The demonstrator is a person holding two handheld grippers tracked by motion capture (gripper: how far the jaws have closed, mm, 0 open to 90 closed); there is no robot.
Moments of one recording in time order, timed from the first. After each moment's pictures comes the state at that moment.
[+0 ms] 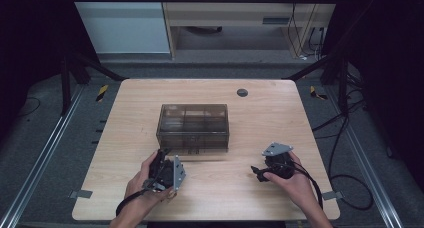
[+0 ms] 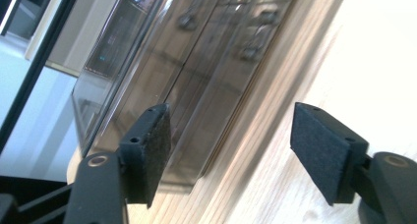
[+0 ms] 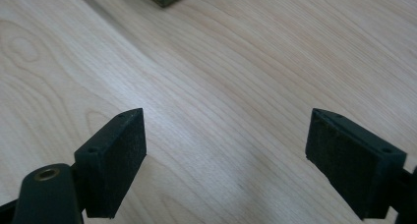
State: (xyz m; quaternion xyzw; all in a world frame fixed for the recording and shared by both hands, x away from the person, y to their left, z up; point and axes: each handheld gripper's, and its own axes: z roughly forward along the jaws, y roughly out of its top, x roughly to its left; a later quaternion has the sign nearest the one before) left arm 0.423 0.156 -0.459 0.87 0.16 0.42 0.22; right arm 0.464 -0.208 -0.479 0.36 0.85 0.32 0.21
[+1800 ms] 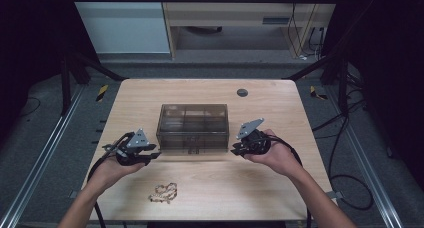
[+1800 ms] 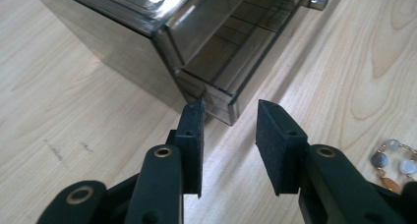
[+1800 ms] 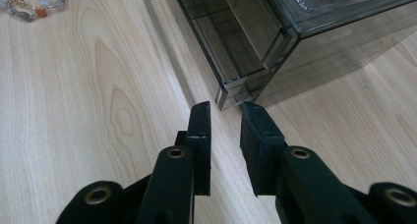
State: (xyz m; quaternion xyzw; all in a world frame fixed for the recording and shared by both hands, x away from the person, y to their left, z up) left arm 0.492 0.251 -0.441 0.90 0.24 0.17 0.33; right arm 0.517 -0.145 -0.428 0.19 0.92 0.32 0.10
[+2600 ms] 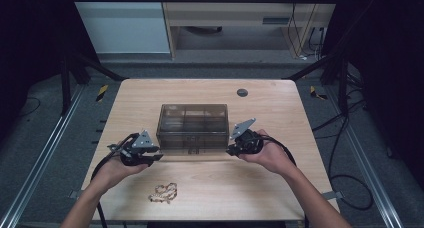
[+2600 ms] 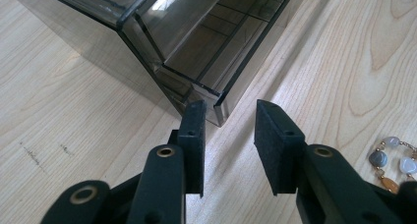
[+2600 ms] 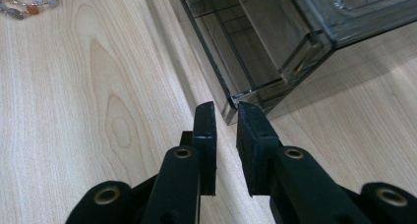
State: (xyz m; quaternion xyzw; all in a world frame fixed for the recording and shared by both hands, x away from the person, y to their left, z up) left arm 0.496 0.243 -0.447 0.90 0.24 0.16 0.32; right arm 0.526 -0.130 -0.440 0.18 0.93 0.31 0.08
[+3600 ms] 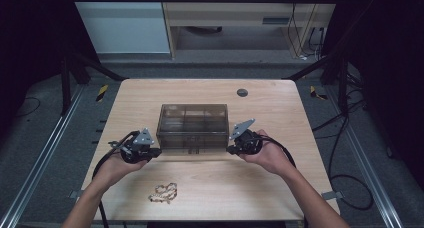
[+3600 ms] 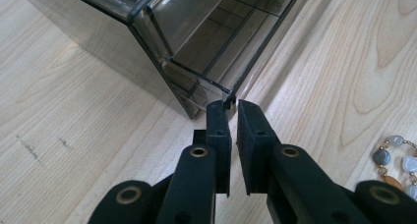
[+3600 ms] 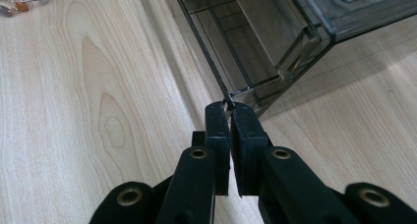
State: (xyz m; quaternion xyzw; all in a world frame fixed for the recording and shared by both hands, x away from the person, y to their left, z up) left arm 0.503 0.244 -0.446 0.91 0.25 0.14 0.30; right arm 0.526 -0.129 -0.443 0.19 0.93 0.31 0.09
